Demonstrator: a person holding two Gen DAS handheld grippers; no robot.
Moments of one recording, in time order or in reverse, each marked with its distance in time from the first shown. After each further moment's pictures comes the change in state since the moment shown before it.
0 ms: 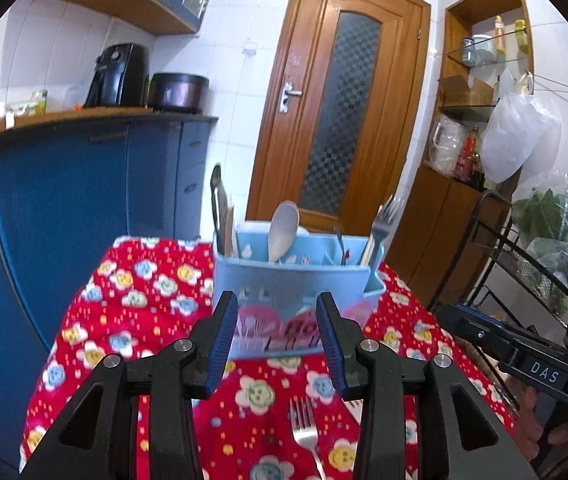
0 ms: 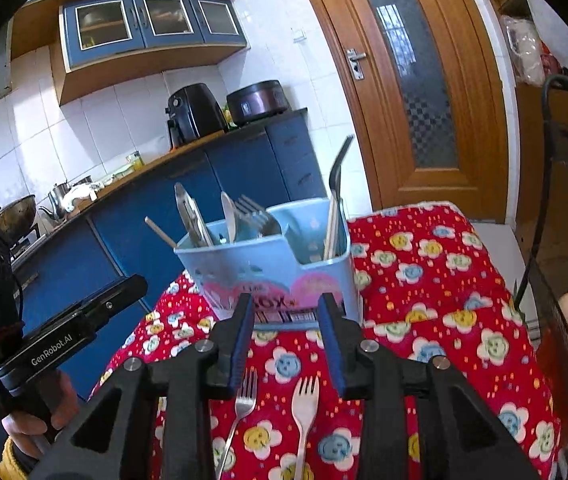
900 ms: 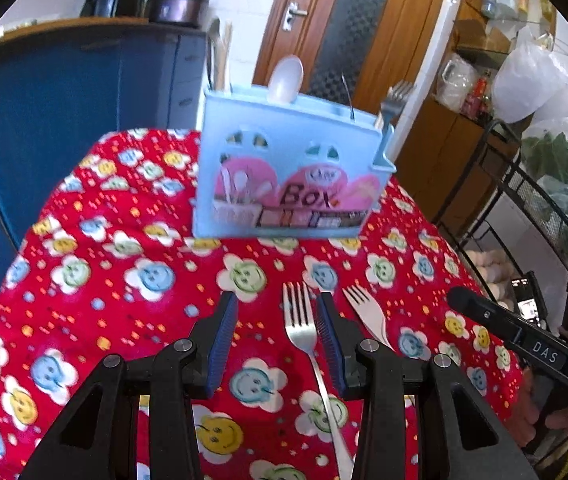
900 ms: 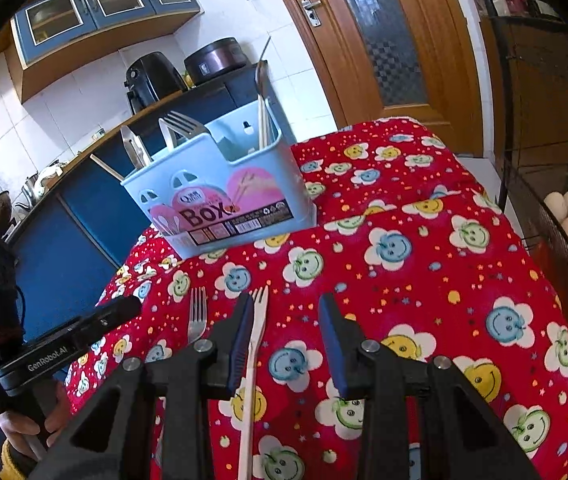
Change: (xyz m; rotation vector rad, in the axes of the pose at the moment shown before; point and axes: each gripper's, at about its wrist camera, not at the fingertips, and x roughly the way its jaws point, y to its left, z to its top) left arm 0.034 0.001 -0.067 -0.048 0.299 -0.031; right arm 0.007 -0.044 -0.062 0.127 0.158 -0.055
